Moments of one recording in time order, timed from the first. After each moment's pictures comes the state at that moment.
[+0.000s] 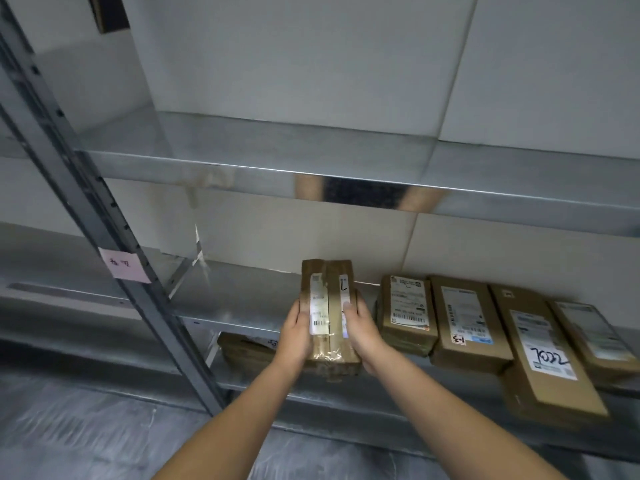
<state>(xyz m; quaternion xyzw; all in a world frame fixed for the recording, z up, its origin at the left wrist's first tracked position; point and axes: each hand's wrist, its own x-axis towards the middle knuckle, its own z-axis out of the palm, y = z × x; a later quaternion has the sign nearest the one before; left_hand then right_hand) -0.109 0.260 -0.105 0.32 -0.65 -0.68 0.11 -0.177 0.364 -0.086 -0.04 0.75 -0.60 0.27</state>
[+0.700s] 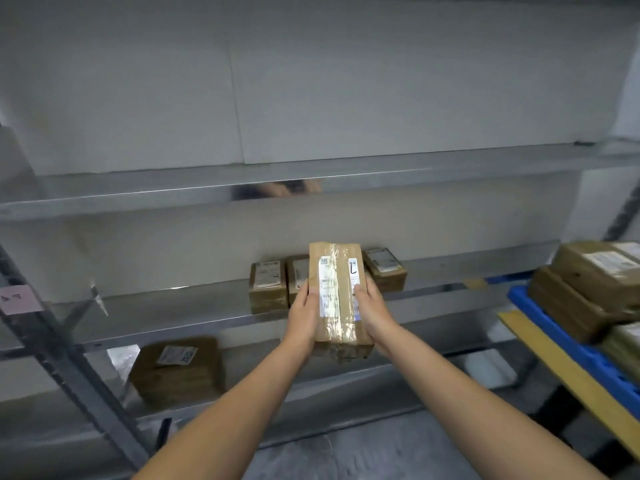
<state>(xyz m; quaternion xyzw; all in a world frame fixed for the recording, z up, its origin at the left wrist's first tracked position) -0.009 0.576 0.012 0.12 -0.68 -0.72 0.06 -0.042 0.699 0.017 0.01 0.72 -0.68 0.09</state>
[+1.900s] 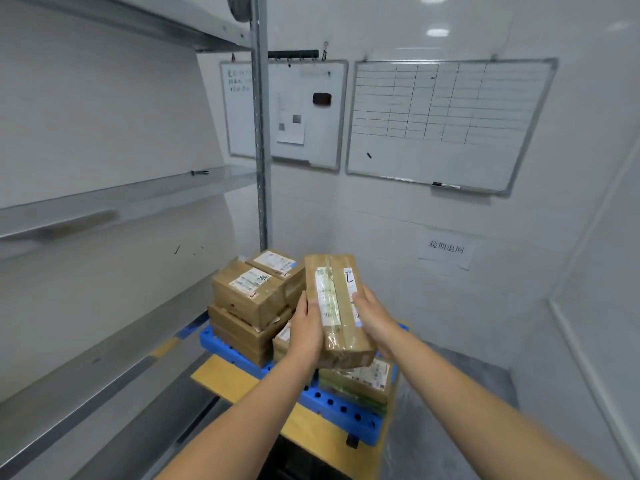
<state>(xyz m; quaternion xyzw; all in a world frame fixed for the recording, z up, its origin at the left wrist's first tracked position) -0.095 1.218 0.020 -0.19 -0.63 -0.71 -0.25 -0.020 1.322 0.044 0.33 0.70 -0.61 -0.19</state>
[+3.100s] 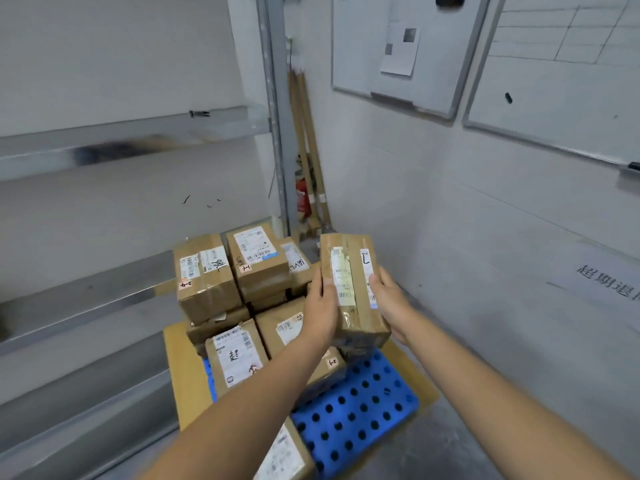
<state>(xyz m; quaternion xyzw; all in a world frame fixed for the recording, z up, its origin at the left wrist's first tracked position) -0.177 1.549 -0.021 0.00 -0.71 -0.70 -0.10 -0.166 1.679 -0.015 0.18 0.71 -0.68 0.01</state>
